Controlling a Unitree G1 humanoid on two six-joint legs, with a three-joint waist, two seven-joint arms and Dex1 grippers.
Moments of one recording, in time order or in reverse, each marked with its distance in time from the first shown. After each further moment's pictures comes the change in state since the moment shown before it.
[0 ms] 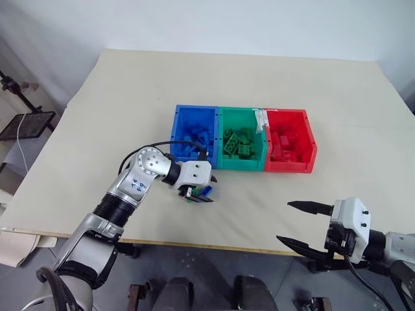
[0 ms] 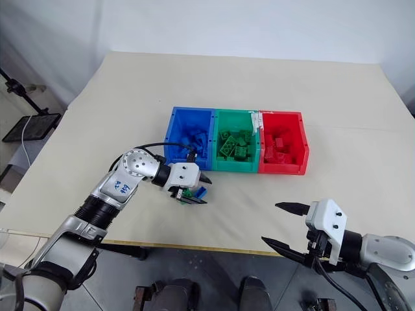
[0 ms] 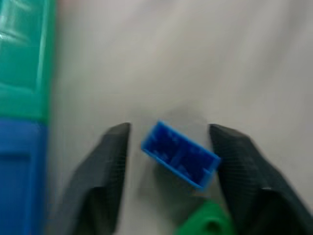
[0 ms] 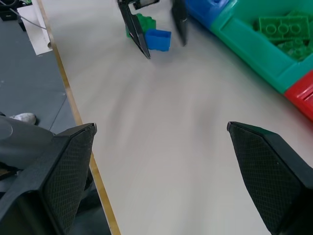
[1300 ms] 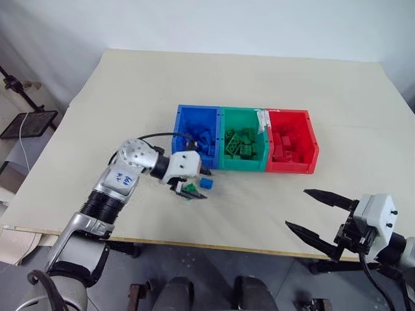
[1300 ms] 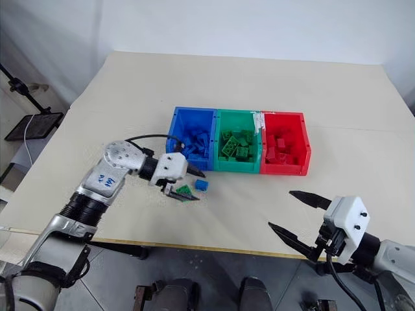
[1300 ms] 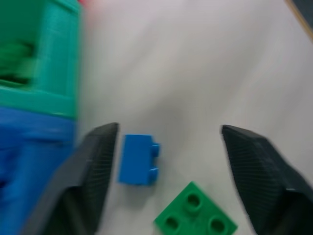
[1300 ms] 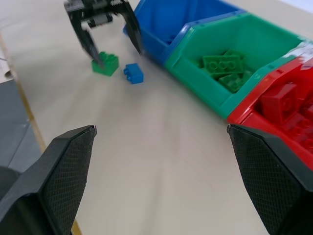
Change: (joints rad) left arm -0.005 0.022 0.038 -0.028 -0.062 0.019 -0.051; right arm 0.058 0.067 -0.122 -0.071 0.072 -0.022 -0.076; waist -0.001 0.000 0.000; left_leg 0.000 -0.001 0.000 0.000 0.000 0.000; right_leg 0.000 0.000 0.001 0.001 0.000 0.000
